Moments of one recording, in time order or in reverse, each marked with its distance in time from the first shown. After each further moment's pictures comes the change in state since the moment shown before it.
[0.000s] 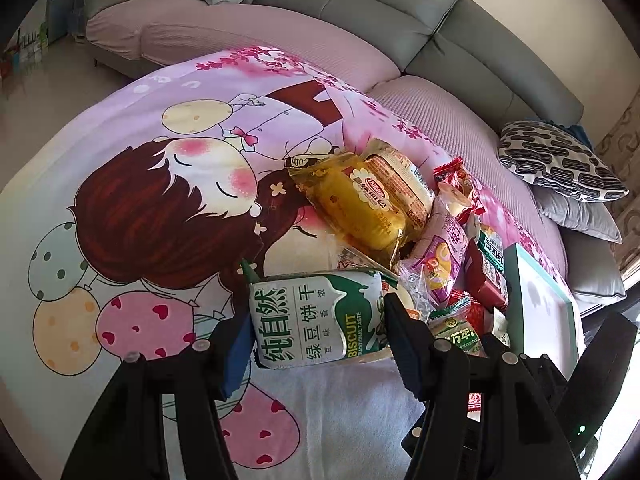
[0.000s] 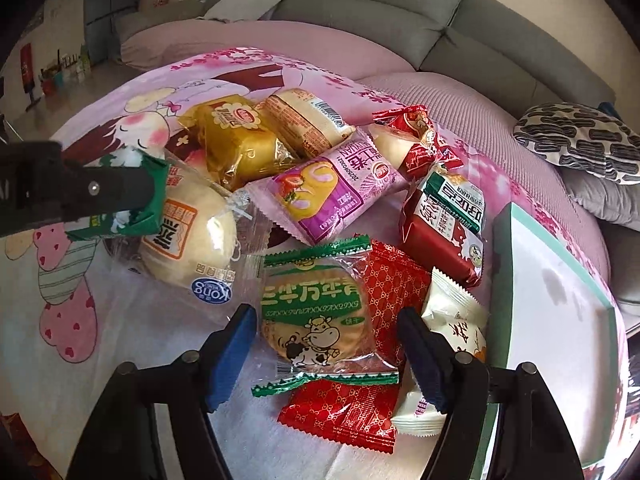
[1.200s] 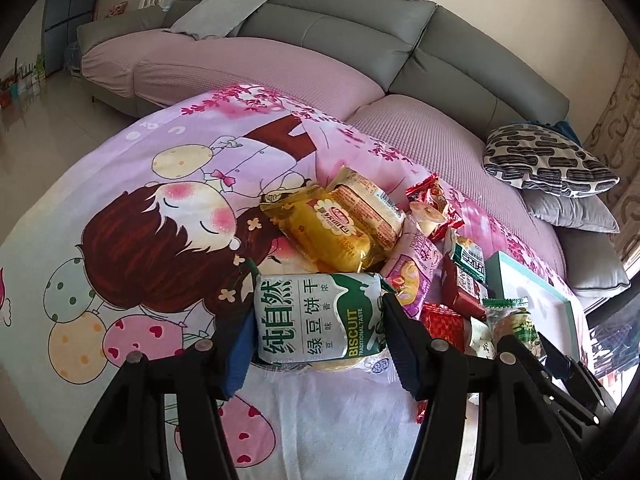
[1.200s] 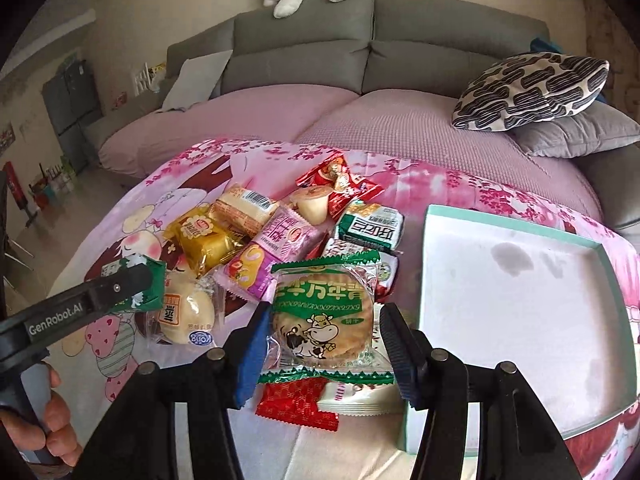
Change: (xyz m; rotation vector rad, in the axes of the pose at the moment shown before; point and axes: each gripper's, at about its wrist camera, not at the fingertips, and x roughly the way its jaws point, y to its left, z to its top) left arm -0.021 -0.034 0.003 0.084 -0.093 0.020; right arm -0.066 -0.080 -0.005 0.319 -0.161 0.065
